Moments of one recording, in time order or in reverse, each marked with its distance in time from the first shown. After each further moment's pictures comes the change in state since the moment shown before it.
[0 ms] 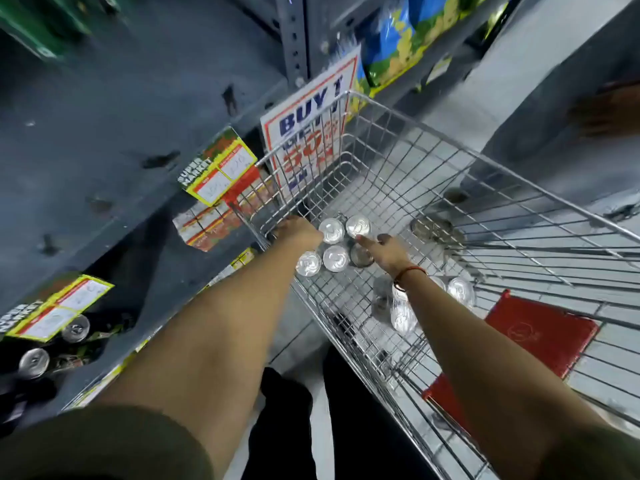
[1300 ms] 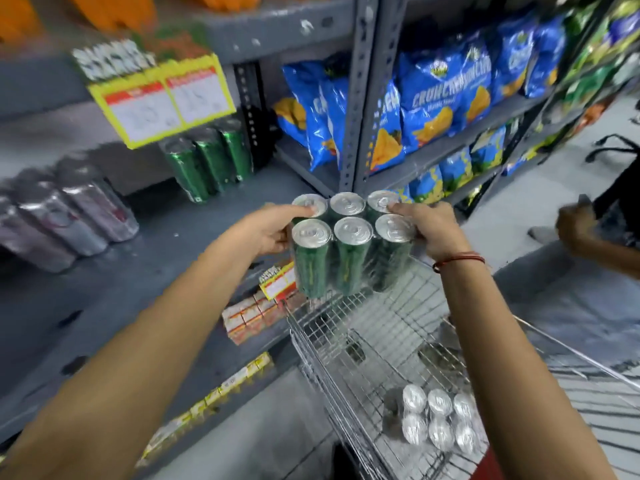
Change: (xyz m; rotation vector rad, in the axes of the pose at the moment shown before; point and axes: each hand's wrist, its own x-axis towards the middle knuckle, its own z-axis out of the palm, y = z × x) left_hand -0.172 -0.032 -0.227 -1.071 0.076 0.297; right_hand -0.155 -0.231 -0.128 0.562 0.211 -0.479
